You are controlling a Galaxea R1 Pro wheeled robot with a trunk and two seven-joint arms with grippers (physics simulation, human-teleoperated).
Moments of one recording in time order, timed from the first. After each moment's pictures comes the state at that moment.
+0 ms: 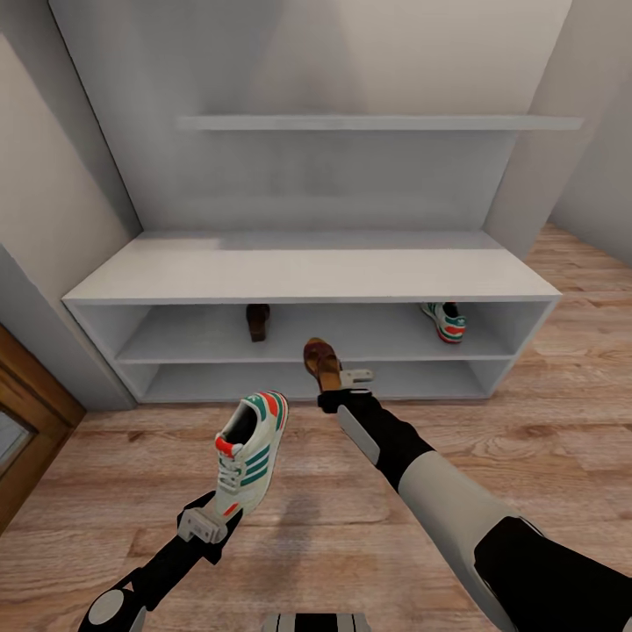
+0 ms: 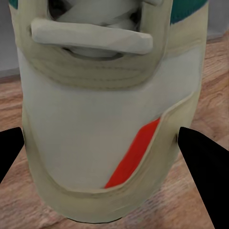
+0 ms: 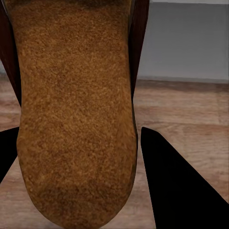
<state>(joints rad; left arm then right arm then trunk) -0.14 0.11 0.01 -1.11 0.02 -0.19 -0.54 -0.98 0.17 0.55 -0.62 -0.55 0.45 -0.41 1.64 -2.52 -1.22</state>
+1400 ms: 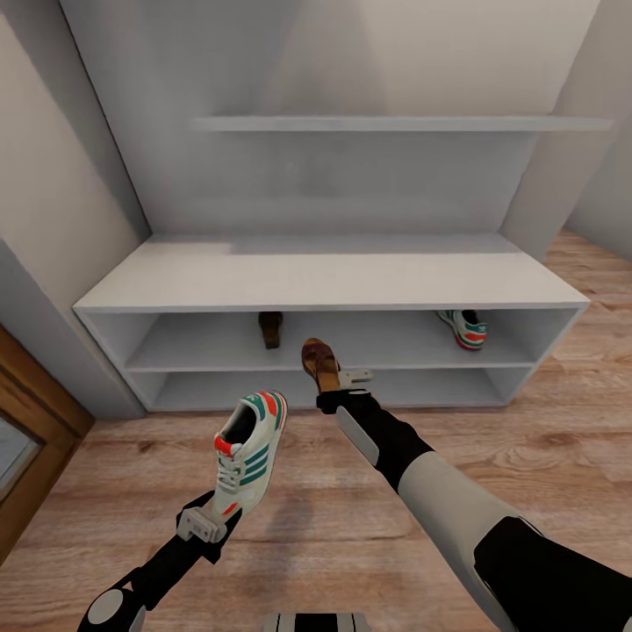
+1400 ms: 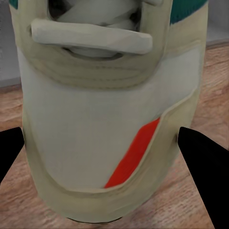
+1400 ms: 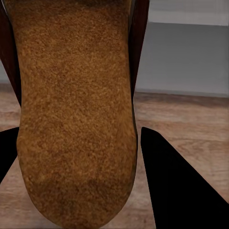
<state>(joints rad) -0.14 0.11 0.02 -1.10 0.02 -0.19 -0.54 -0.98 0.17 0.56 -0.62 -0.55 0.46 -0.41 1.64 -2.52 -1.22</state>
